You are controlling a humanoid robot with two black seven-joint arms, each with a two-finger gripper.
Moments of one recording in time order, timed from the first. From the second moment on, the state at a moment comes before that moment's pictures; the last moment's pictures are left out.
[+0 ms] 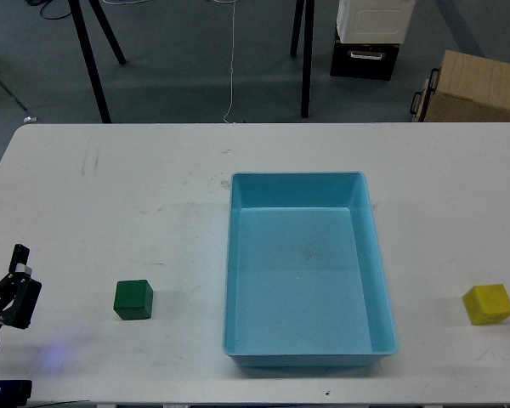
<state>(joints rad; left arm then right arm) 0.49 0.03 -1.72 -1.65 -0.45 -0.49 0.38 -0.42 -0.49 1.50 1.62 0.46 0.49 0.19</state>
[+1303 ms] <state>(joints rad) 0.42 0.01 -1.71 -1.59 -0.44 -0.49 0.36 0.91 -1.03 0.33 1.46 -0.62 0.28 -0.23</state>
